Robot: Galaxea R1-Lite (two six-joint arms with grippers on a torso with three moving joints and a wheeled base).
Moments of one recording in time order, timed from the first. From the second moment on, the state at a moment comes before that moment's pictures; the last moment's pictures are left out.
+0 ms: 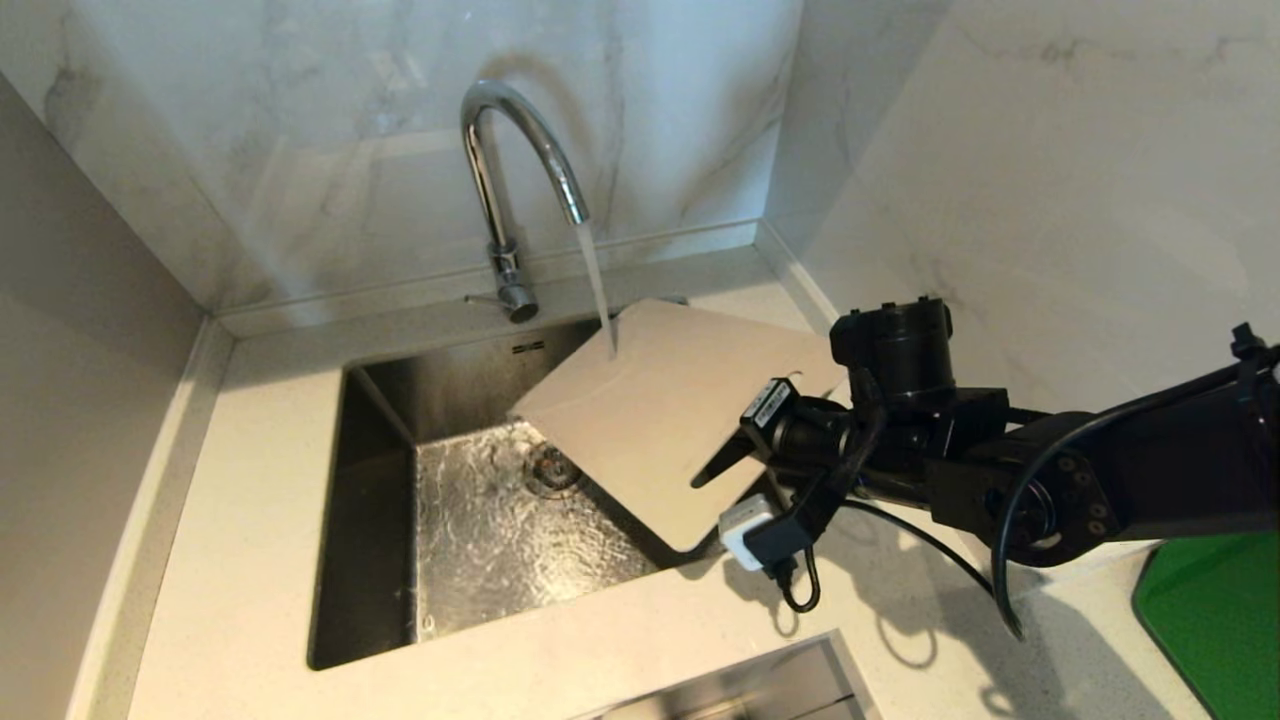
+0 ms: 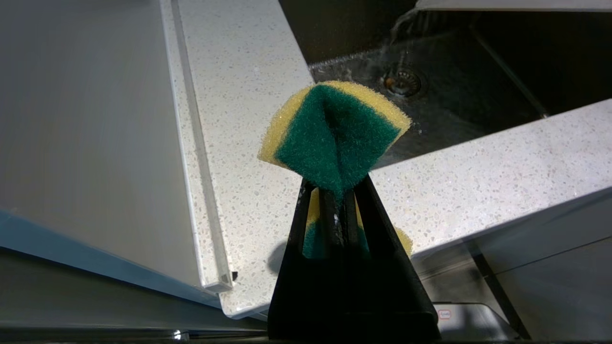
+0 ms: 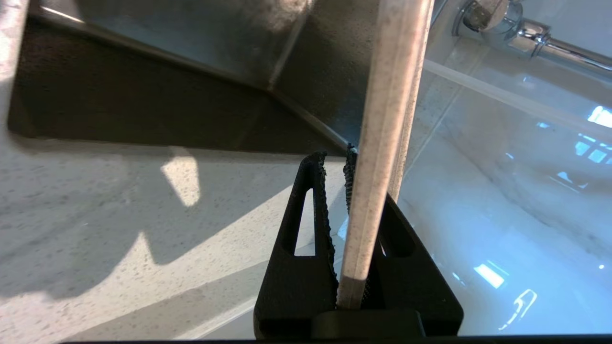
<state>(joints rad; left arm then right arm) 0.00 0.00 0.00 0.00 0.00 0.00 0.43 1.81 -1.05 -0.34 0.12 -2.10</state>
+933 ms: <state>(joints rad) 0.00 0.00 0.00 0.00 0.00 0.00 0.43 1.89 -1.12 -0.34 0.12 -2.11</state>
